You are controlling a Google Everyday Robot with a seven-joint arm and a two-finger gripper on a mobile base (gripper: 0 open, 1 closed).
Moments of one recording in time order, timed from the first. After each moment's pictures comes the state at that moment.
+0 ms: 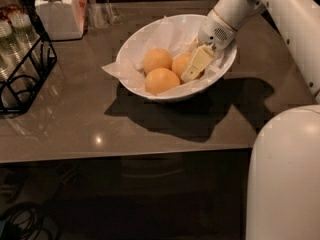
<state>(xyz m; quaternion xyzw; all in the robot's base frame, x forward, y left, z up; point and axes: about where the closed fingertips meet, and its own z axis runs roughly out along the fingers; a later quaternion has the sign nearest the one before) 0.638 -0.097 0.876 -0.61 0.74 0.23 0.18</state>
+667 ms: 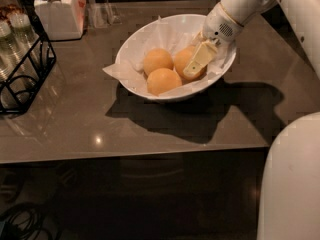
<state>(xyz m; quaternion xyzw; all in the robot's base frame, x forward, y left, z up) 0.639 -0.099 0.897 -0.61 0.73 0.21 0.21</state>
